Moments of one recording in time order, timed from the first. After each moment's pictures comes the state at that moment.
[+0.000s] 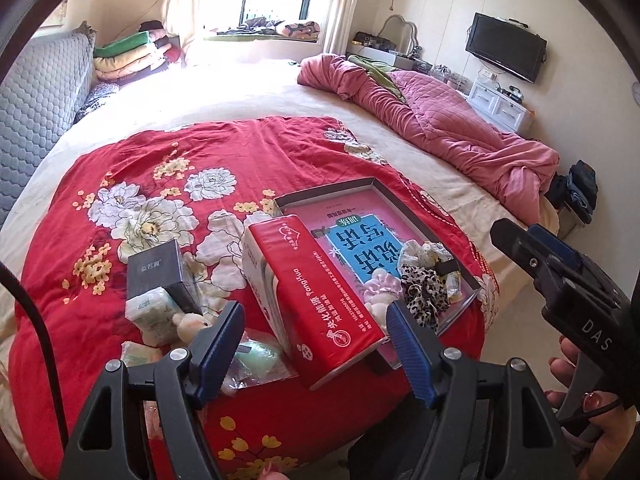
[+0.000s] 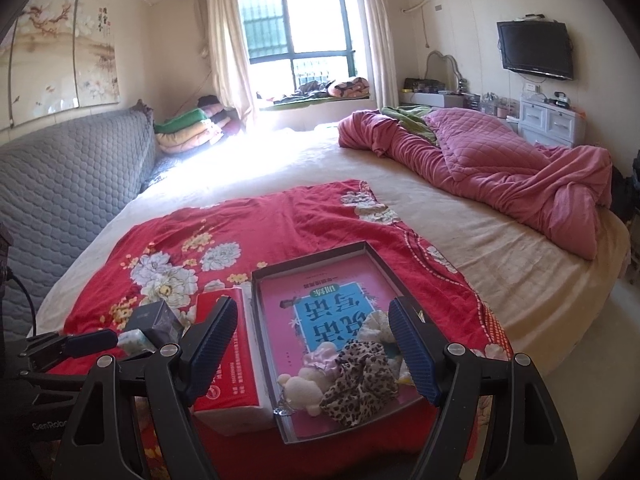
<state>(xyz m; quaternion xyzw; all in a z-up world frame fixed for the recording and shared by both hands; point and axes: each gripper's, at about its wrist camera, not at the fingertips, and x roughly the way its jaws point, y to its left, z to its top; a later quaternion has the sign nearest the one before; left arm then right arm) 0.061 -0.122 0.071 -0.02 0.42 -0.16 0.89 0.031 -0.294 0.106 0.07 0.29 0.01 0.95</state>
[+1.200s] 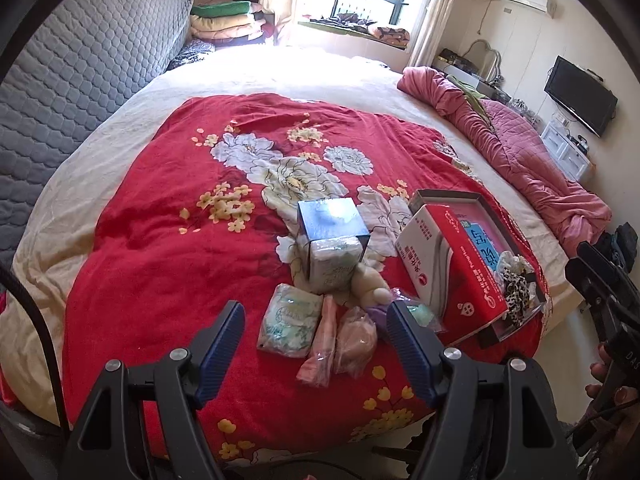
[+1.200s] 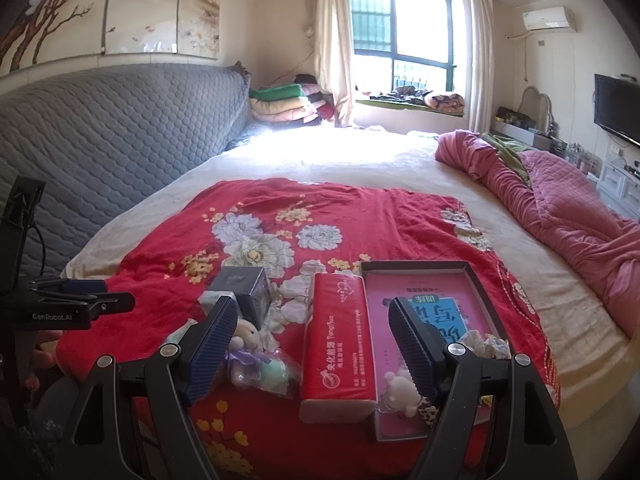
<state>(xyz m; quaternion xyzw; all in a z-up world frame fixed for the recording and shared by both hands) 0.027 0.052 0.049 -0.09 0.44 -0.04 0.89 0.022 -0.185 0.106 -0.03 0.29 0.16 0.94</state>
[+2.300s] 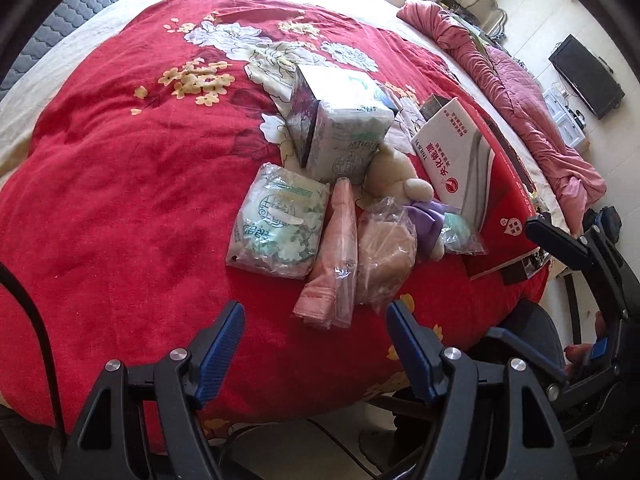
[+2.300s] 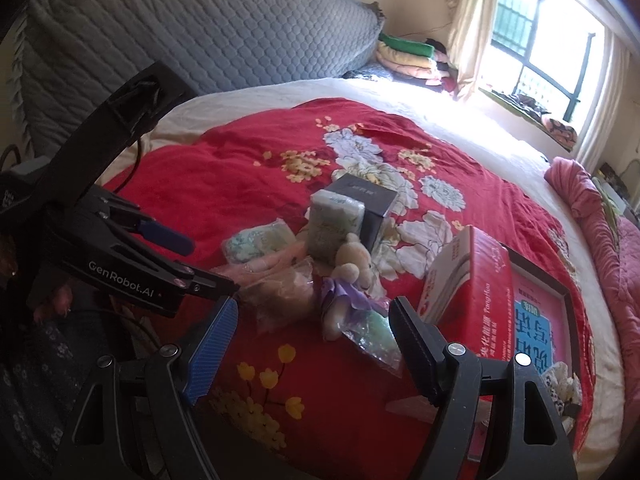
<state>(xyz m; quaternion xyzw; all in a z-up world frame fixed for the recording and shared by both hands) 0.040 0.054 -0.059 -0.13 0.55 -0.10 0.82 0.018 -0.075 0.004 -0.21 0.34 0.33 0.85</state>
